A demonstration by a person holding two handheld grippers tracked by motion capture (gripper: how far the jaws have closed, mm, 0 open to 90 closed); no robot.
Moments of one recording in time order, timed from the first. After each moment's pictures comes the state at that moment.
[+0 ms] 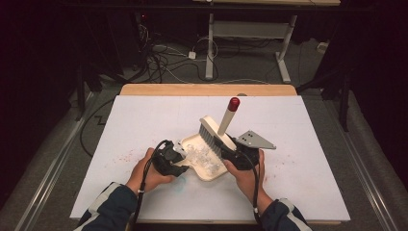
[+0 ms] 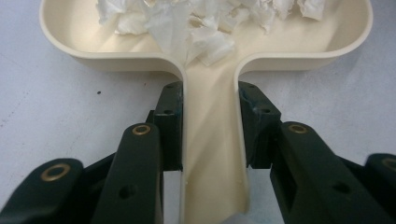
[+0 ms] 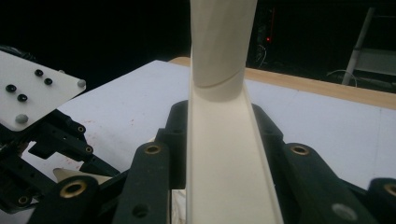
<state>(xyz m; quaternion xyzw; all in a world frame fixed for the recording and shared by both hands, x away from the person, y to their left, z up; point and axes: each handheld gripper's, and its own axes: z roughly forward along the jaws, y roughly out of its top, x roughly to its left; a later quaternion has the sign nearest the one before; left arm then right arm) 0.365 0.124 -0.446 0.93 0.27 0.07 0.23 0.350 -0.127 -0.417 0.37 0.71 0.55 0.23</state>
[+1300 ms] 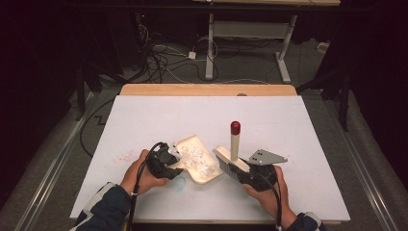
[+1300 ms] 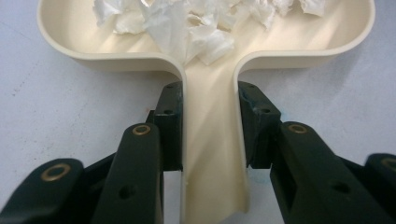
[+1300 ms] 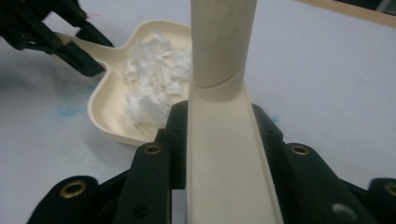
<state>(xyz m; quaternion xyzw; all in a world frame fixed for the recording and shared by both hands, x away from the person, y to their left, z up) 0.355 0.136 -0.442 0.94 0.27 0.08 0.21 0.311 -0.168 -0.431 0.34 0.81 0.43 0.19</state>
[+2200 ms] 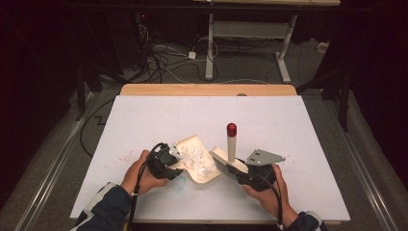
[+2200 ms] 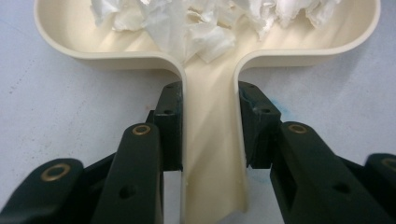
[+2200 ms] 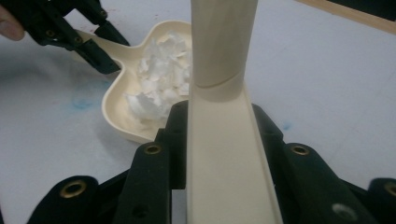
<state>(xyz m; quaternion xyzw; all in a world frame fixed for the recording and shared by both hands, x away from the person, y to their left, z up) 0.356 0.135 -0.445 0.94 0.26 0.08 0.21 0.312 -0.166 -0.429 0.31 0.83 0.43 0.18</state>
